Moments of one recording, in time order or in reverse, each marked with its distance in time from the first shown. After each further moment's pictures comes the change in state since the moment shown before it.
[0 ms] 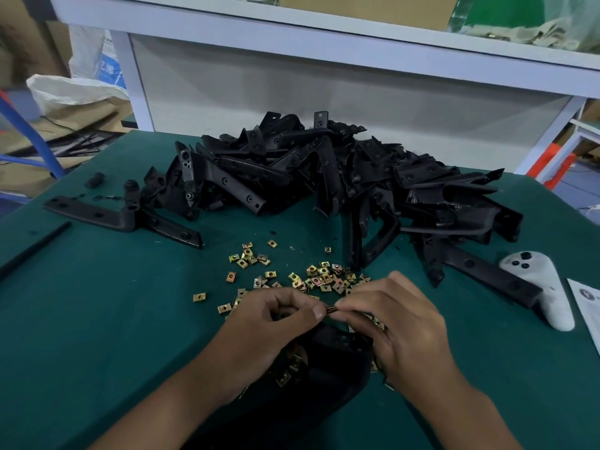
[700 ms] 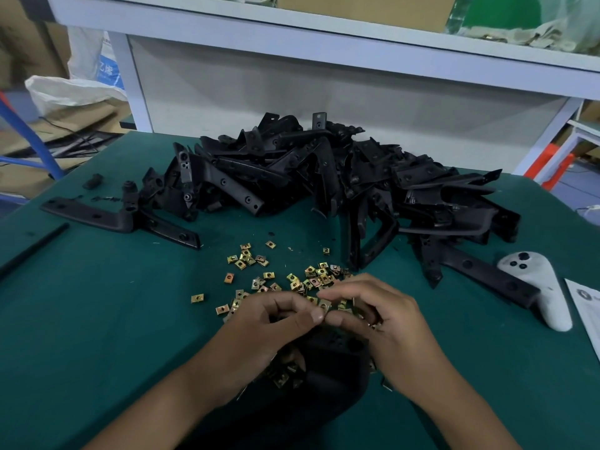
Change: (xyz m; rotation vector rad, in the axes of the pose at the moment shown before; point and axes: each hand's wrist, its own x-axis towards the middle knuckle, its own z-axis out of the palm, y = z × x) left_hand 0.002 -0.006 -0.004 -0.037 -0.075 0.010; right_hand 0.007 -0.010 -0.003 0.347 -0.207 0.404
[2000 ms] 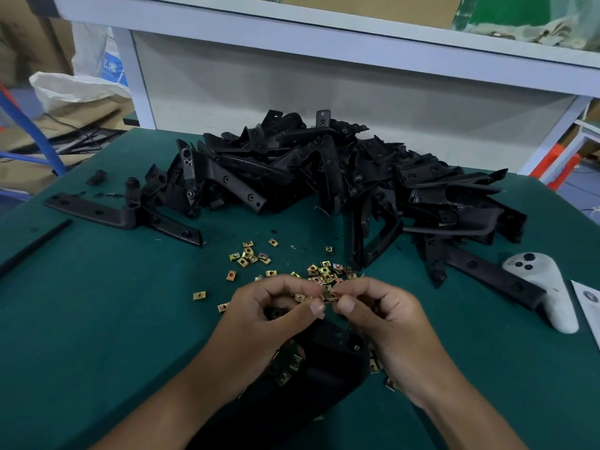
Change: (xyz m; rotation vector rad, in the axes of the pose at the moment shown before) left_hand -0.004 0.007 0.005 -0.003 0.152 0.157; right_hand 0.003 -0.014 0.007 0.598 0.018 0.475
